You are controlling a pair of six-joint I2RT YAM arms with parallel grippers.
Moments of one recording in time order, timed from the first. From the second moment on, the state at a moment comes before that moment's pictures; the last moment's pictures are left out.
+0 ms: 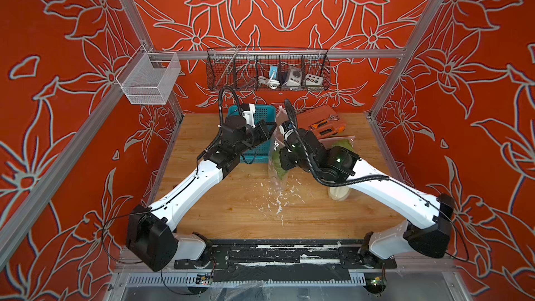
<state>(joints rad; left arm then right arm) -0.48 1.32 1.16 0.02 0.26 -0.91 0.99 1.43 1.53 -0.75 0.28 0.34</state>
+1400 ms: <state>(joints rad) -0.28 1.58 1.13 0.24 0.72 -0.52 0.45 1.38 1.58 -0.95 -0.36 0.07</state>
